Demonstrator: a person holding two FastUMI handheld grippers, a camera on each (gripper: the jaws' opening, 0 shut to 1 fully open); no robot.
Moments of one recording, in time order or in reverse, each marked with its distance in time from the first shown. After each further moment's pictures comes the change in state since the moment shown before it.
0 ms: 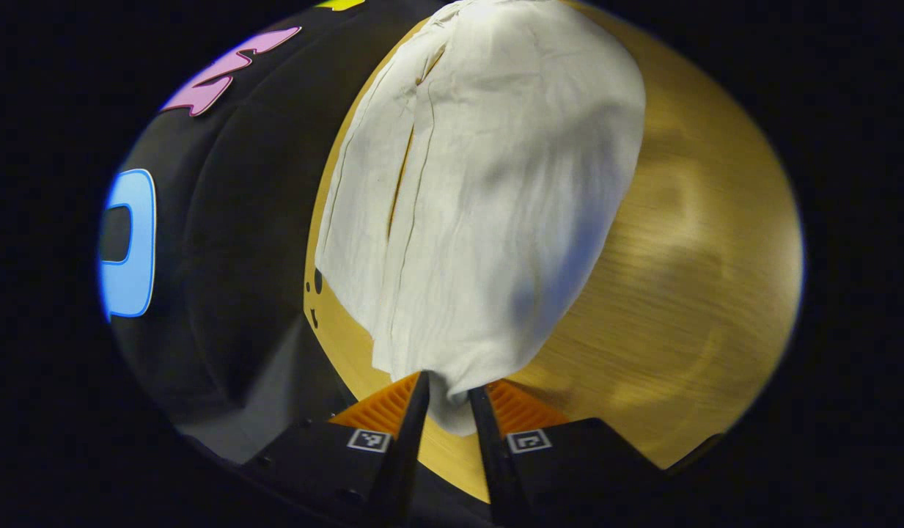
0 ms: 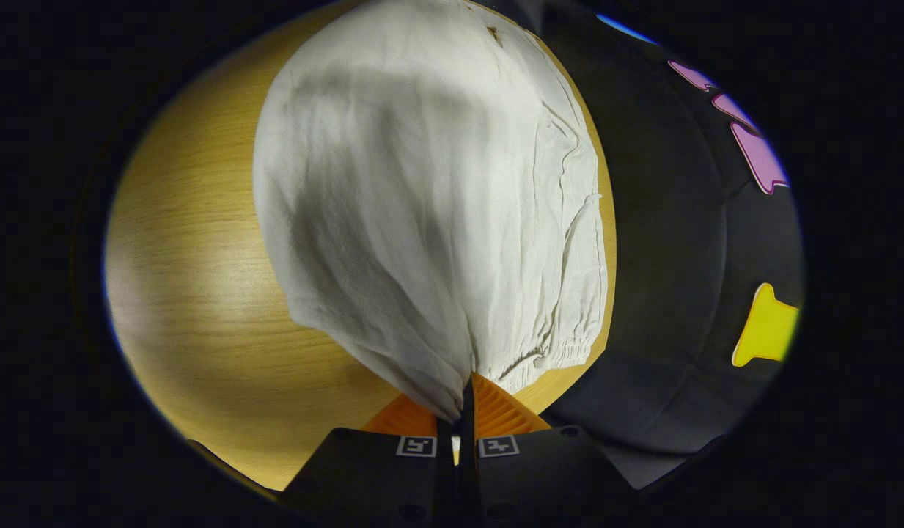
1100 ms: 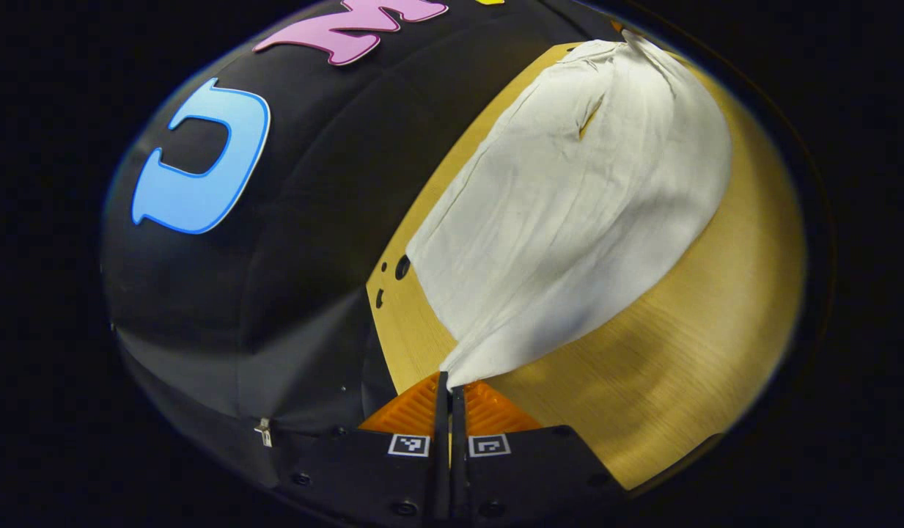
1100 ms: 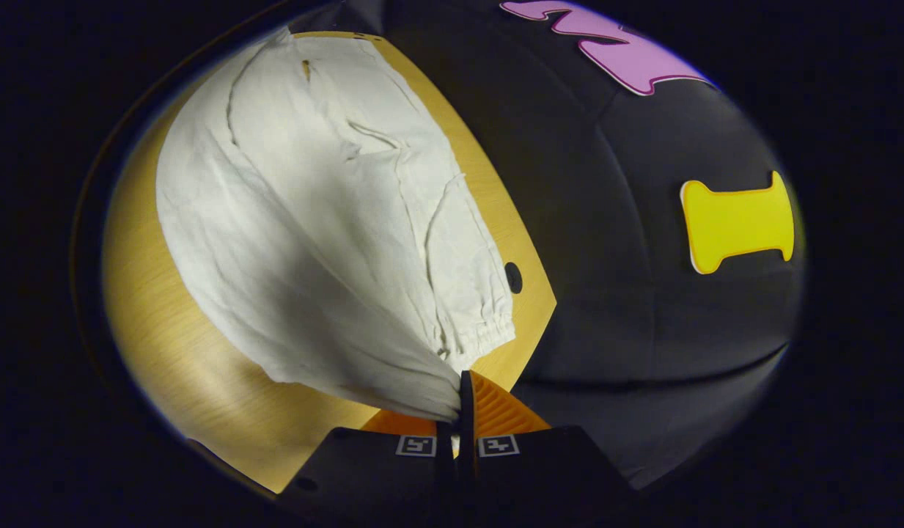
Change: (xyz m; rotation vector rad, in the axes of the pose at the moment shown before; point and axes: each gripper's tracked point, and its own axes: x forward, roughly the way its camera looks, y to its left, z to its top) left arm -0.044 0.083 0.019 -0.363 -0.060 0.219; right arm -0.038 -0.098 0.012 0.461 0.002 -0.224
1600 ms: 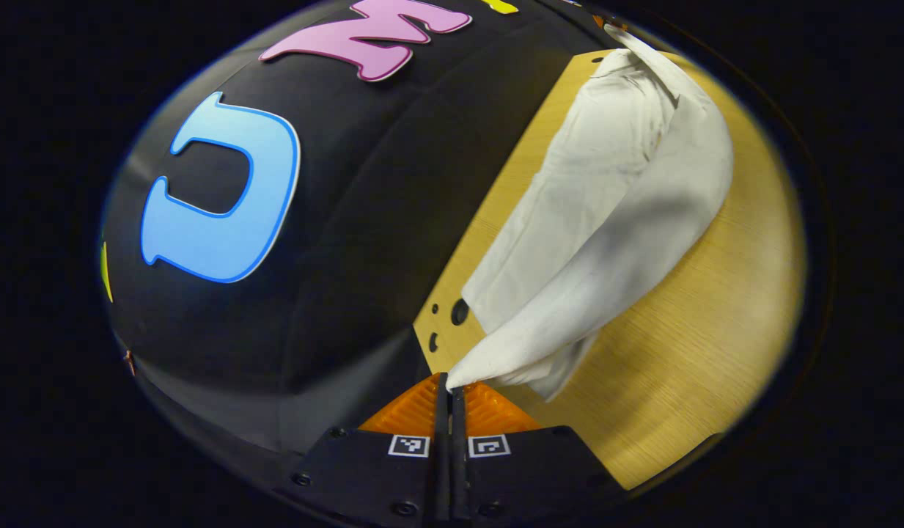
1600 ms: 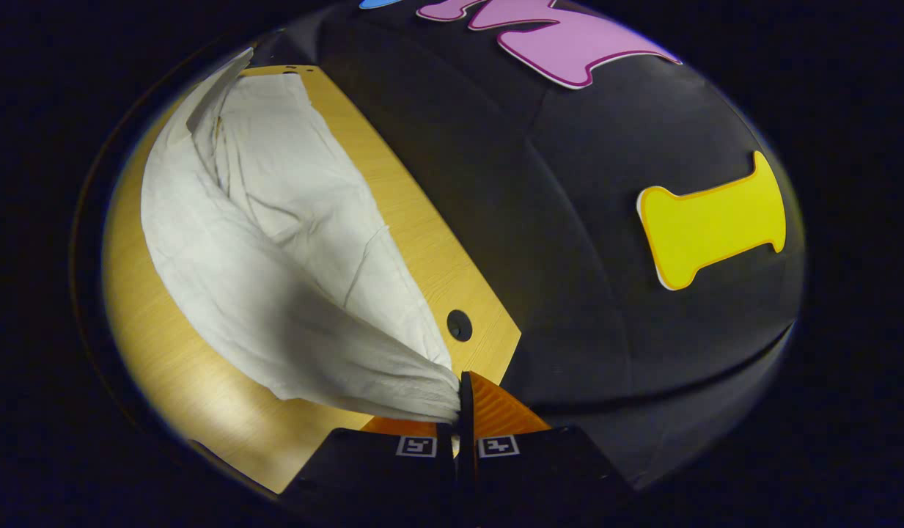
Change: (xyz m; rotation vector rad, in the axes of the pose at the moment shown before) left arm 0.040 0.097 0.065 0.008 -0.091 0.155; right arm 0.036 -0.074 0.067 0.160 -0.089 -0.081
